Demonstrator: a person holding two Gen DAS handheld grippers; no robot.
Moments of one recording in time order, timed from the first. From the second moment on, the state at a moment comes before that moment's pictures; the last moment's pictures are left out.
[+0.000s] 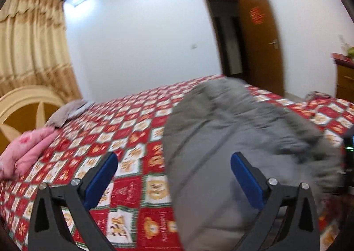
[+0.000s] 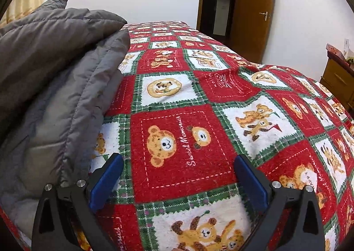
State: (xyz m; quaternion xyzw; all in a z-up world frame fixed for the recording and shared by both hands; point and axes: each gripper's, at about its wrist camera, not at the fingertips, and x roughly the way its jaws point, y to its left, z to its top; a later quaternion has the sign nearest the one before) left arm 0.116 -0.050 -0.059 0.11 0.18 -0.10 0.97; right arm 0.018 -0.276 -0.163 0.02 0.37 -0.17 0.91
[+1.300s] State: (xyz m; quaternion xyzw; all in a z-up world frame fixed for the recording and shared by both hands) left arm 0.141 -0.187 -0.114 0.34 0.10 -0.05 0.93; right arm 0.021 -0.340 -0.119 0.11 0.35 -0.22 0.91
